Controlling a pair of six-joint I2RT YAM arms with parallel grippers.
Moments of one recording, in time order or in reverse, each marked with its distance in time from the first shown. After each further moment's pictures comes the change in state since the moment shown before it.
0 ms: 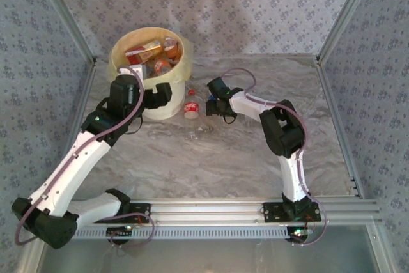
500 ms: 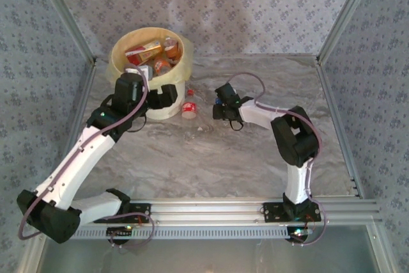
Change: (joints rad) left arm 0.013 0.053 -0.001 0.011 0.144 -0.029; right arm -0.006 -0.209 -0.290 0.227 -0.013 -0.037
